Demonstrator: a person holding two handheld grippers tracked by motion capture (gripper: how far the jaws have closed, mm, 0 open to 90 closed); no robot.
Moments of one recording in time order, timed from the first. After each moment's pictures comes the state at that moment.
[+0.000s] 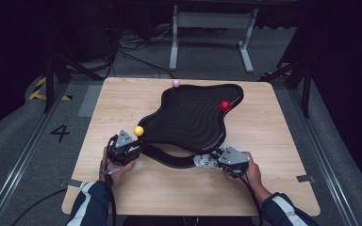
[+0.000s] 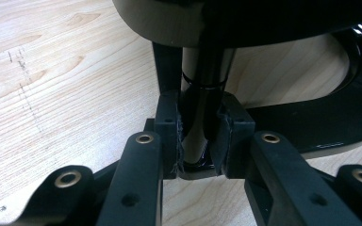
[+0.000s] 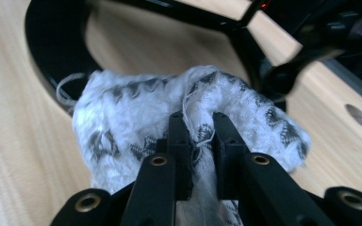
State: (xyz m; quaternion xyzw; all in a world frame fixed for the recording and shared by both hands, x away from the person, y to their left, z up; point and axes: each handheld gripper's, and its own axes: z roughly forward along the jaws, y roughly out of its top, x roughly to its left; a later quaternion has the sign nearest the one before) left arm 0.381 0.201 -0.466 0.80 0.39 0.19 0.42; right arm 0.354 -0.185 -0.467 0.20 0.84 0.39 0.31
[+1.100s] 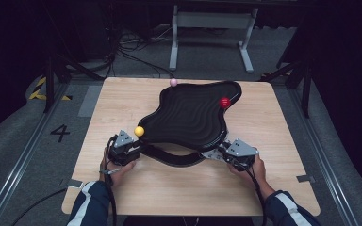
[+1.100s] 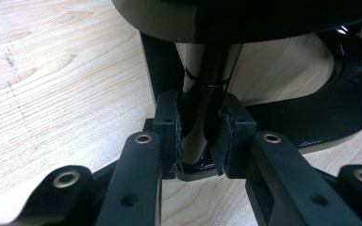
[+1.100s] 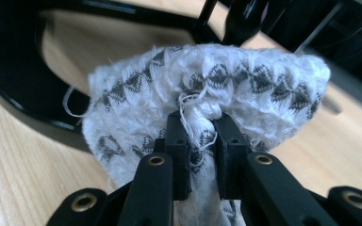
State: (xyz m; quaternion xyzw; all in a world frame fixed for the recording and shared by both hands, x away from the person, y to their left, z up) left arm 0.381 0.201 -0.468 0.79 0.39 0.17 0.43; right arm 0.371 -0.203 -0.464 0.25 0.82 0.41 0.32
